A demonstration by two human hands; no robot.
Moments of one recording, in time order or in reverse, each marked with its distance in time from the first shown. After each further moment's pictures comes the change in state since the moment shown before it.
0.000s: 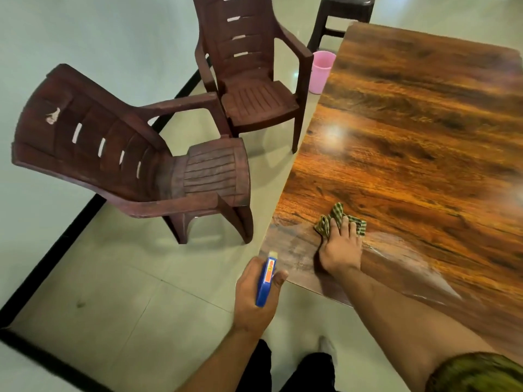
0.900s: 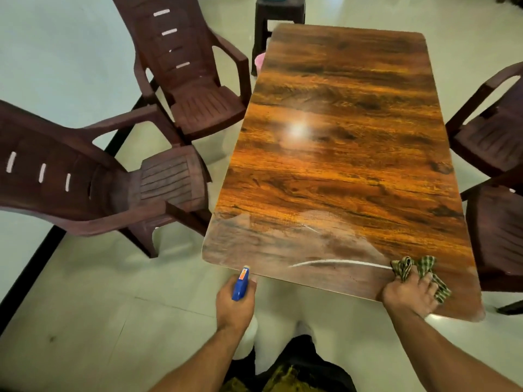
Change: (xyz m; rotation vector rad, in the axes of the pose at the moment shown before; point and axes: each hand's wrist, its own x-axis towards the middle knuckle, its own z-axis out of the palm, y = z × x) left_hand -0.056 -0.002 0.090 0.101 0.001 -0.560; right_hand -0.102 0.270 -0.027 0.333 0.160 0.729
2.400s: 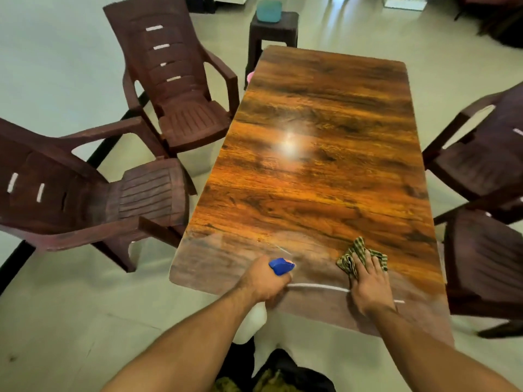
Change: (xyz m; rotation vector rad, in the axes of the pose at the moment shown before) left_hand 0.036 0.111 0.113 0.452 -0.531 0.112; right_hand 0.072 -0.026 -0.016 -0.331 -0.143 -0.632
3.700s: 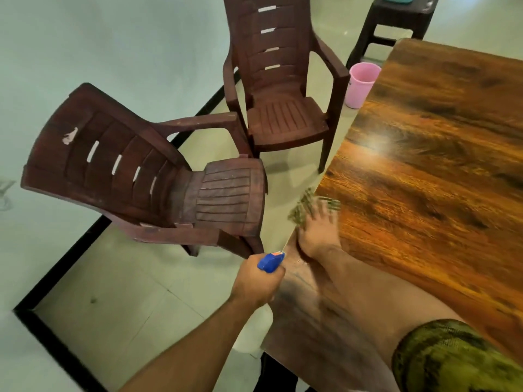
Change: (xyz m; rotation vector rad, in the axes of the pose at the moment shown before) left_hand 0.054 -0.078 -0.214 -0.382 0.431 -0.231; right_hand 0.173 -0.428 0.009 -0.180 -0.115 -0.563
